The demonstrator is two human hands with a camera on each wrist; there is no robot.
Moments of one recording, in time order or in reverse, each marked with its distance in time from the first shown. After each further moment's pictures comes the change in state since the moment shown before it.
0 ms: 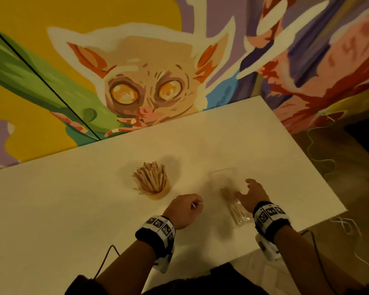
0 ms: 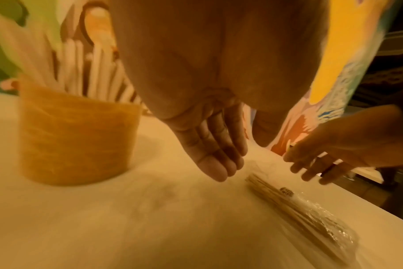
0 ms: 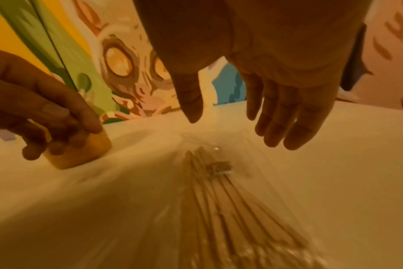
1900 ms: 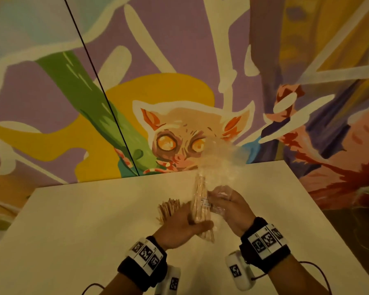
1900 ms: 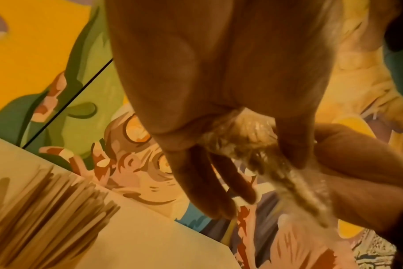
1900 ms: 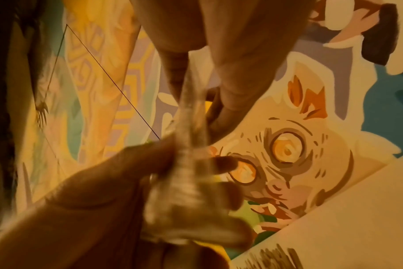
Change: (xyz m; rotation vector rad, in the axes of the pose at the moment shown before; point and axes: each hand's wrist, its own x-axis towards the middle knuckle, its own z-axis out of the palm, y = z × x) left_hand -0.080 0.104 -0.095 -0.452 0.229 0.085; right_hand -0.111 -0.153 -0.049 1.065 -0.538 -0.632
